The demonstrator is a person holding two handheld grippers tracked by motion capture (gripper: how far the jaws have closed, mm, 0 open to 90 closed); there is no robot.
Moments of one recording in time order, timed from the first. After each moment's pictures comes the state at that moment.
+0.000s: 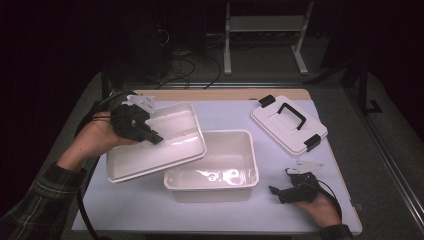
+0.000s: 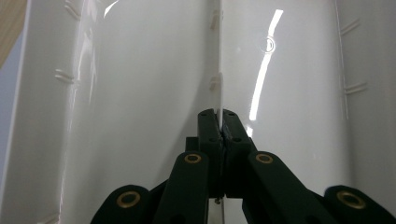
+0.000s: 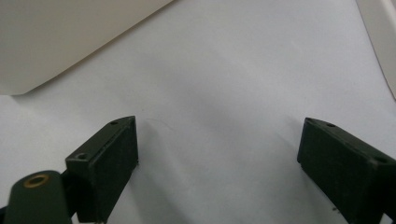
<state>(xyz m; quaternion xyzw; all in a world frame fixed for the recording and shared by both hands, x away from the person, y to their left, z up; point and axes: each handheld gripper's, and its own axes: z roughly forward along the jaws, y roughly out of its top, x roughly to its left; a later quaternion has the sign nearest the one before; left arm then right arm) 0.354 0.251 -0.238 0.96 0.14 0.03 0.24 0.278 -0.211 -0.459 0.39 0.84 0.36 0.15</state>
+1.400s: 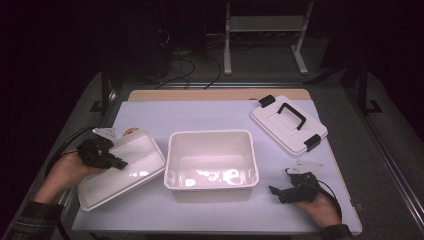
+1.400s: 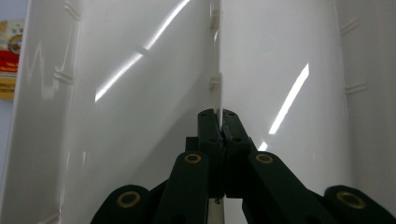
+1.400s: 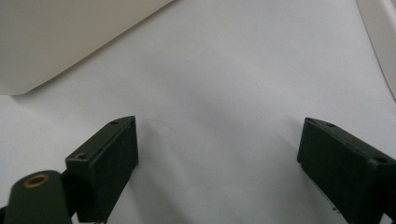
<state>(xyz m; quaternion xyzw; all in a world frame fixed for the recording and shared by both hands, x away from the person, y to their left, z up) 0.340 0.356 -0.344 0.93 0.29 0.02 0.21 0.278 -0.211 -0.459 0.39 0.84 0.36 0.15</state>
